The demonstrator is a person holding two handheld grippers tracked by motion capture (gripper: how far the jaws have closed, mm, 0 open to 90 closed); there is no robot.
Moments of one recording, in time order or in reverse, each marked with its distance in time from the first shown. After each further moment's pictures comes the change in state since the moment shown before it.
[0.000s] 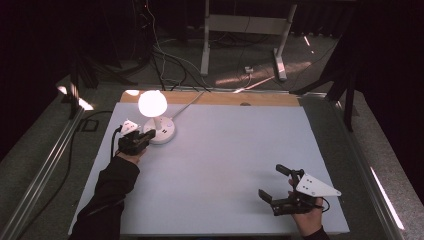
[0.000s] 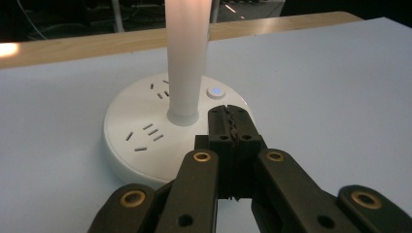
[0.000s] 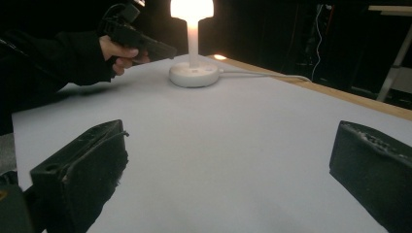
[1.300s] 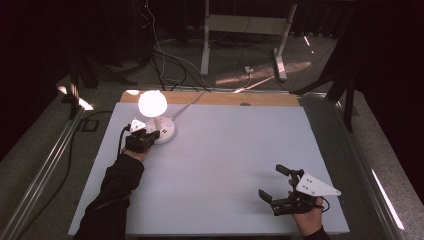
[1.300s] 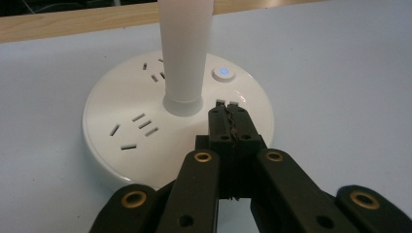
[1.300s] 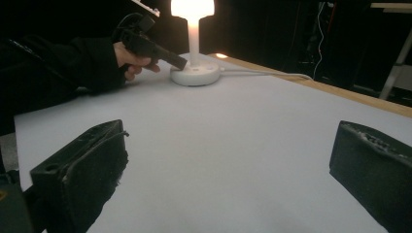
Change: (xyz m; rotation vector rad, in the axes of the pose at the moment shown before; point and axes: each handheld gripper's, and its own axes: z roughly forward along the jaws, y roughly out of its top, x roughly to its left) left arm 0.001 -0.004 0.027 0.076 0.017 0.018; right arm -0.001 -0.001 0.000 0.005 0.005 0.002
